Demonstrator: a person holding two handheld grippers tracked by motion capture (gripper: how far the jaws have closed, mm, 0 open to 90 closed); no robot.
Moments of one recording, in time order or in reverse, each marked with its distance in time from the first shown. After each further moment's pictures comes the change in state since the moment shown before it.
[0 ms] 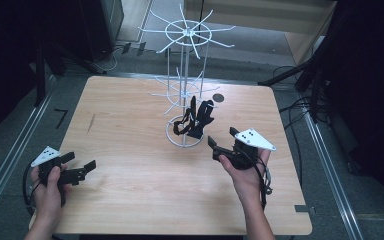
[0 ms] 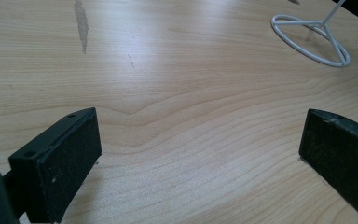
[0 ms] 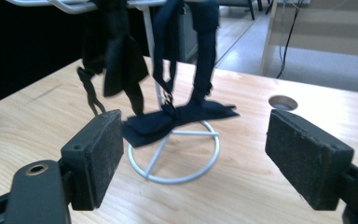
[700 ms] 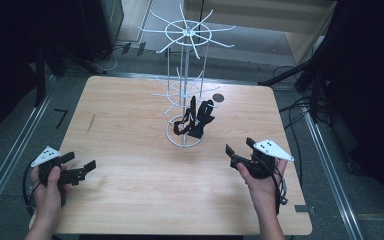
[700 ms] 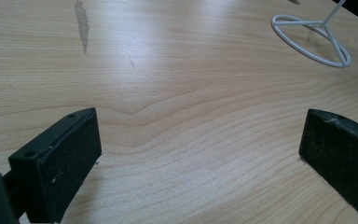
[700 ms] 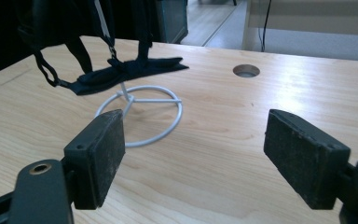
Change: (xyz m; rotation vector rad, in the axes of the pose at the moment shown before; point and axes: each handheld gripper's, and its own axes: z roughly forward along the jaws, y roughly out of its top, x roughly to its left) left arm 0.000 0.000 0.000 -0.003 0.001 -0.002; right arm -0.038 -0.030 -0.025 0.035 -0.062 0.044
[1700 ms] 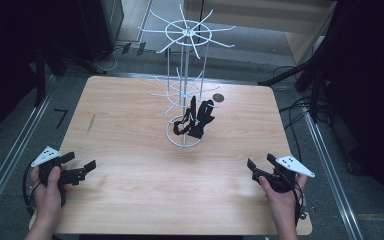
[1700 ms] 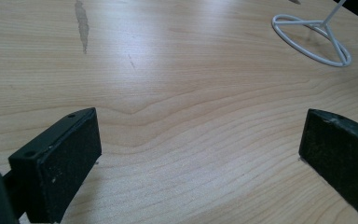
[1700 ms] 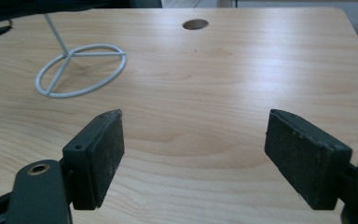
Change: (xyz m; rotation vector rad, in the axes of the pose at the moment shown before) left arm 0.000 0.000 0.000 -0.001 0.001 0.002; right arm -0.062 -0.054 -0.026 0.055 -0.083 0.067
